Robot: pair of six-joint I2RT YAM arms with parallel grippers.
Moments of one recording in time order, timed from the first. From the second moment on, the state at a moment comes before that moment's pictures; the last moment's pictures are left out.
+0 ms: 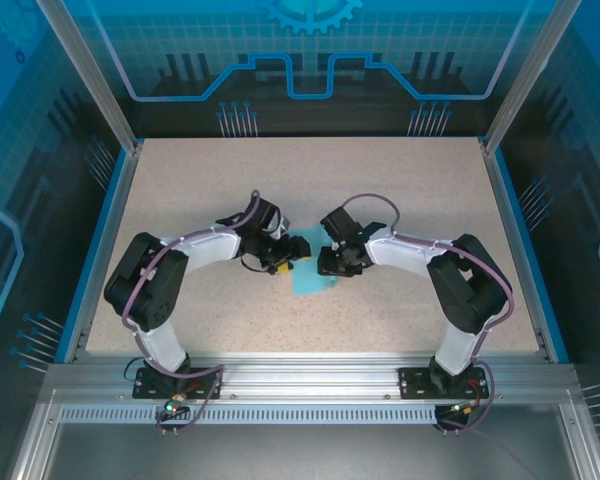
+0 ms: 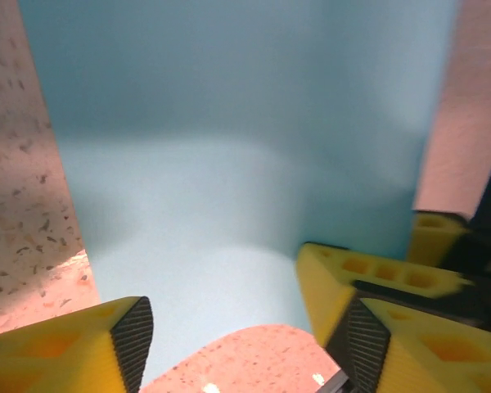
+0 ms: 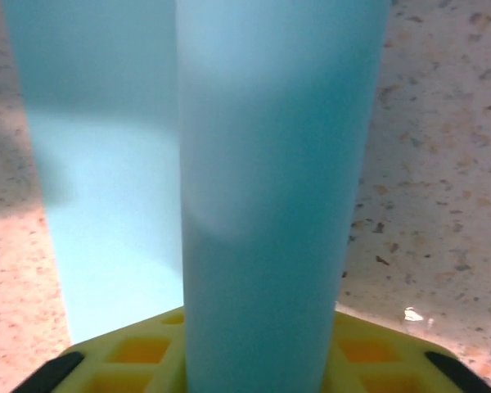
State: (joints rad) left arm -0.44 1.73 1.00 -0.30 0.57 -0.81; right arm 0.65 1.75 1.04 -0.49 -0.13 0.66
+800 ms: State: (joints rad) left arm -0.23 1.29 0.85 0.16 0.81 -1.06; right arm 0.44 1.15 0.76 0.15 -0.59 0.73
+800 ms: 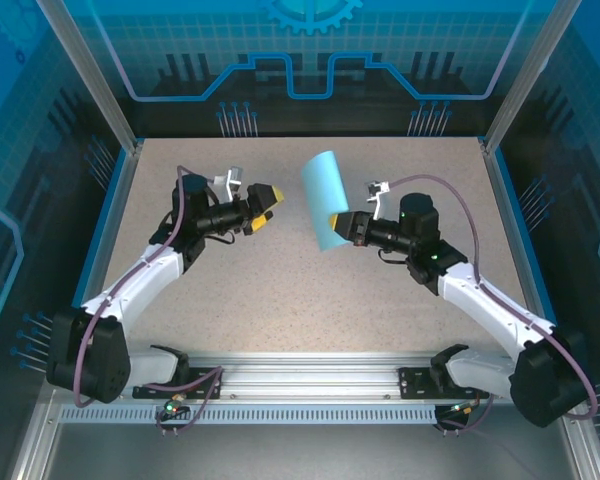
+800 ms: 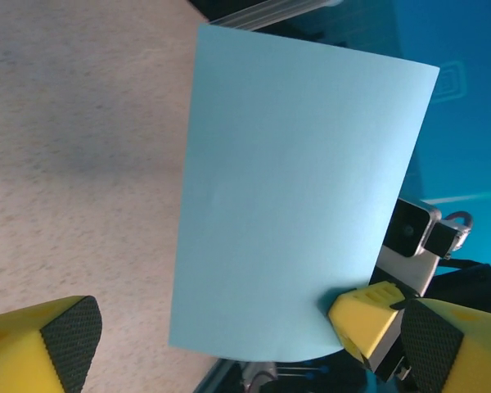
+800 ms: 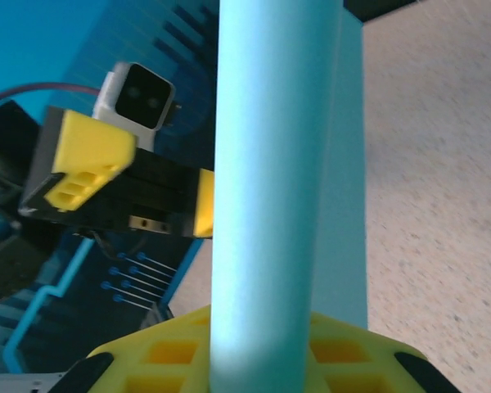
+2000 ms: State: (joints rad) left arm -0.37 1.32 0.95 0.25 0.81 -1.07; right arm 0.44 1.07 0.77 0.22 -0.57 0.94
